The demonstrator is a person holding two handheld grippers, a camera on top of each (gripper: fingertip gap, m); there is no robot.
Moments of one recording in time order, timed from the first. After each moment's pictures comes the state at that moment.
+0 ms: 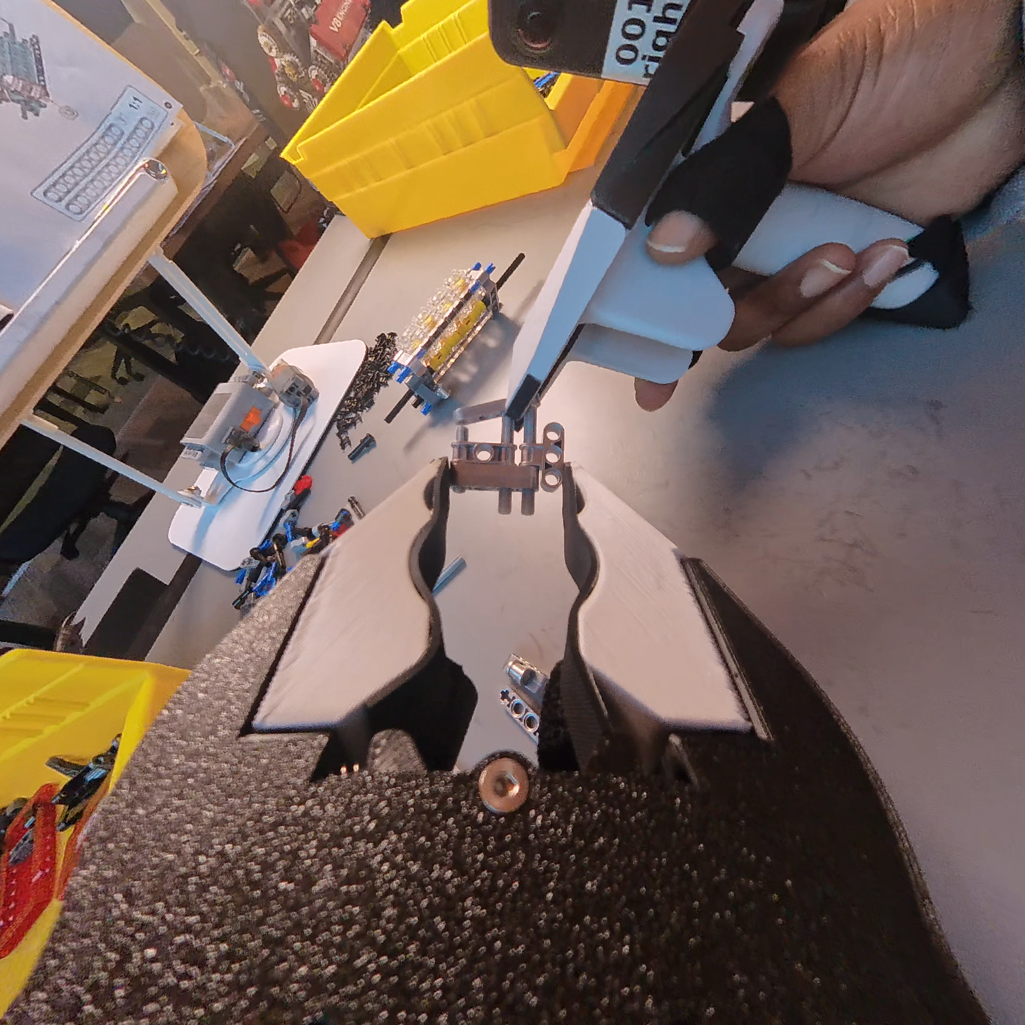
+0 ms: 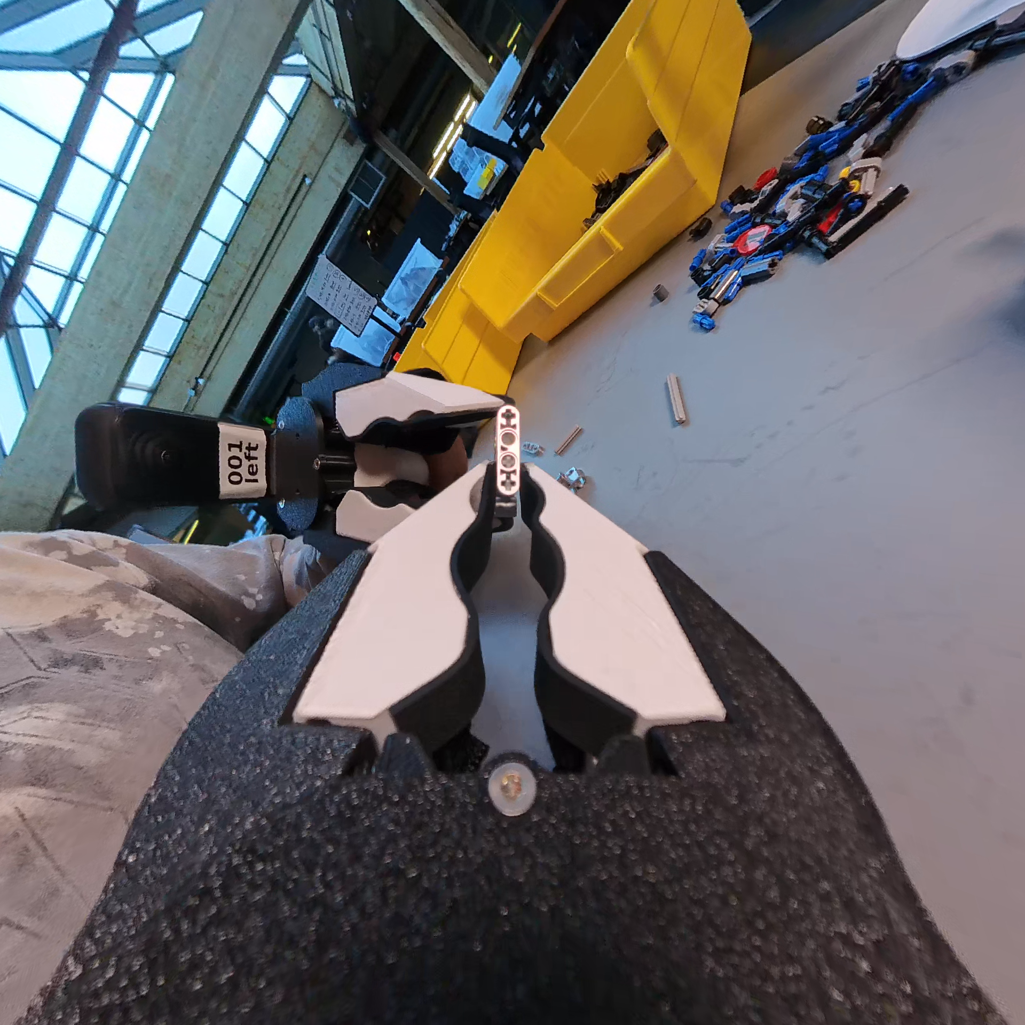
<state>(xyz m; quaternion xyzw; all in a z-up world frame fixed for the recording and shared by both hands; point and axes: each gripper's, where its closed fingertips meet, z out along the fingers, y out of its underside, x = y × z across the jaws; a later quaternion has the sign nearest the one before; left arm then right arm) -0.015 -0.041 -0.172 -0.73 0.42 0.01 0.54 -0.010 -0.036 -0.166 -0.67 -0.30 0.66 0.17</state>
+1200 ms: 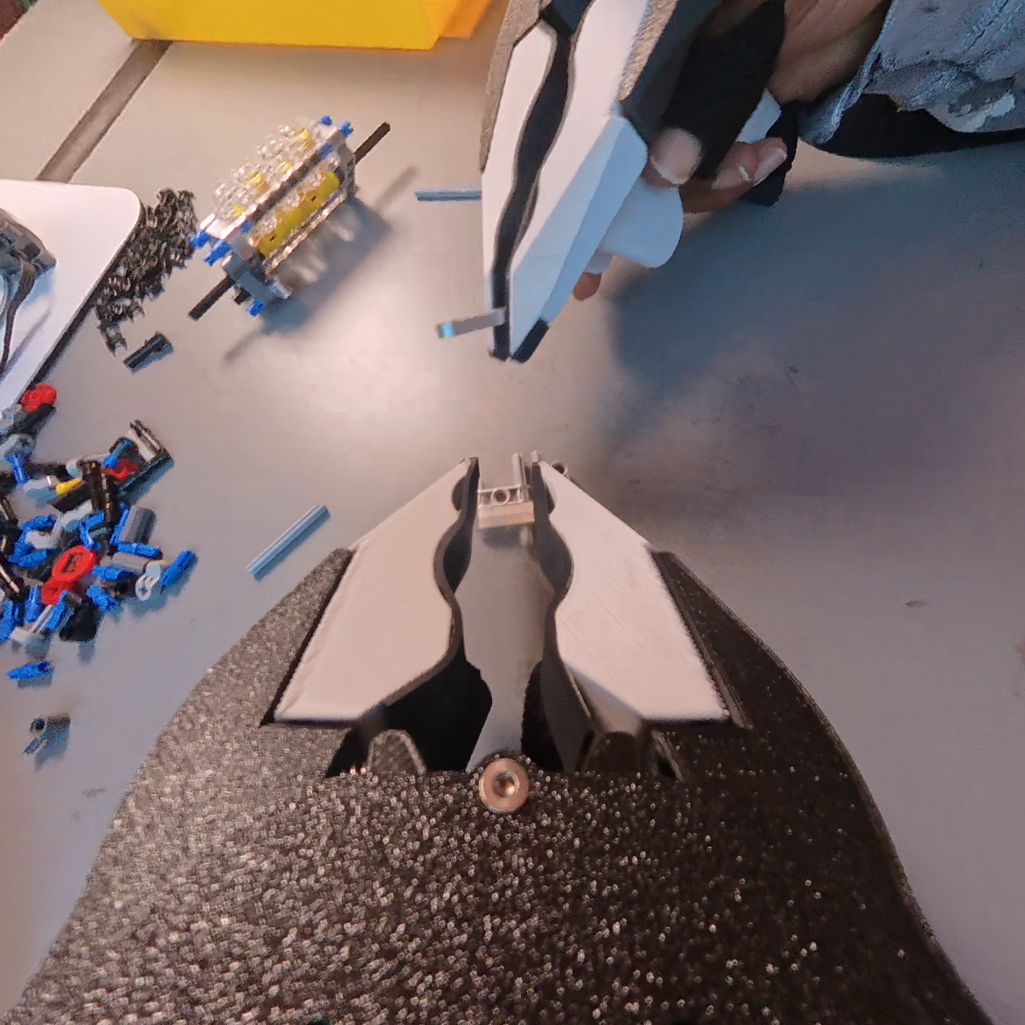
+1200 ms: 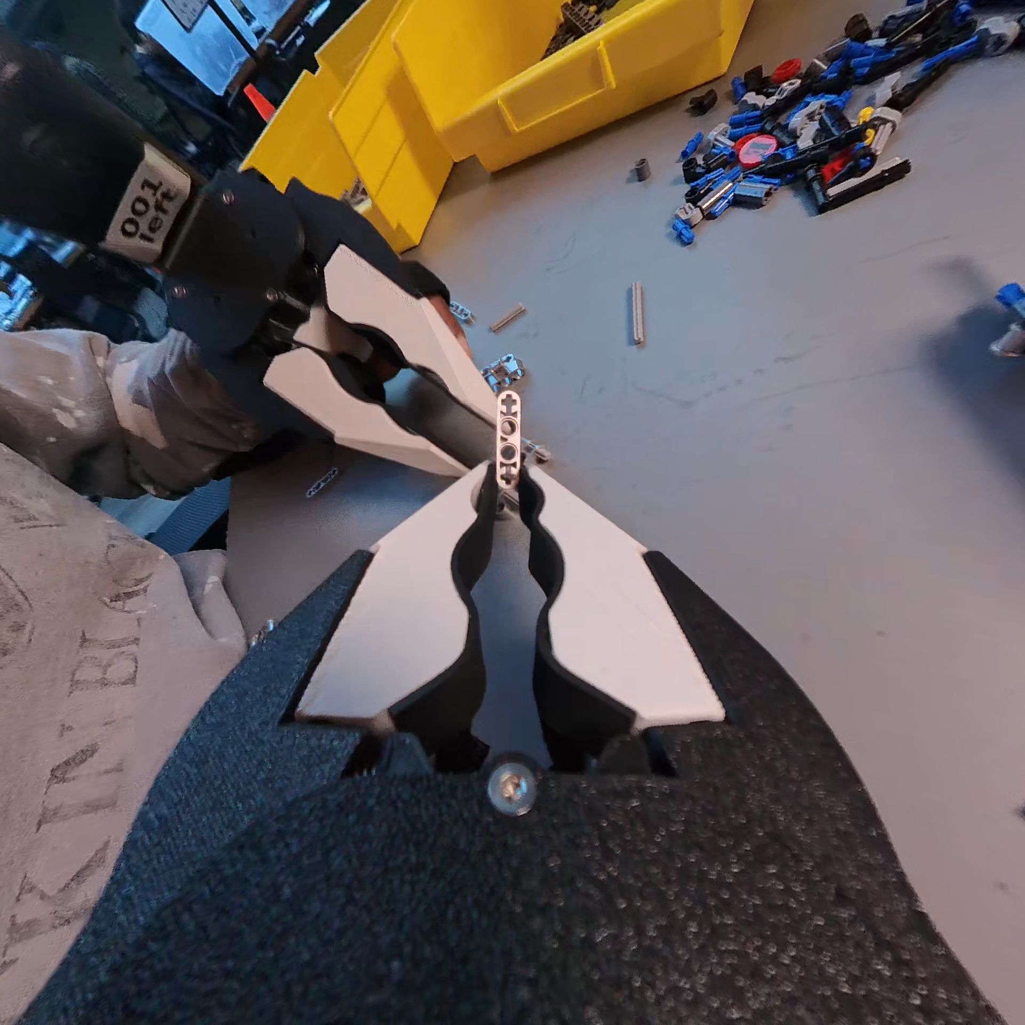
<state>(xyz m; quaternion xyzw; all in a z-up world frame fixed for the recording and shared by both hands) -0.005 -0.061 -0.213 -0.79 0.42 -0.14 0.42 0.010 -0.045 -0.194 -0.69 -0.49 0.51 0.19</state>
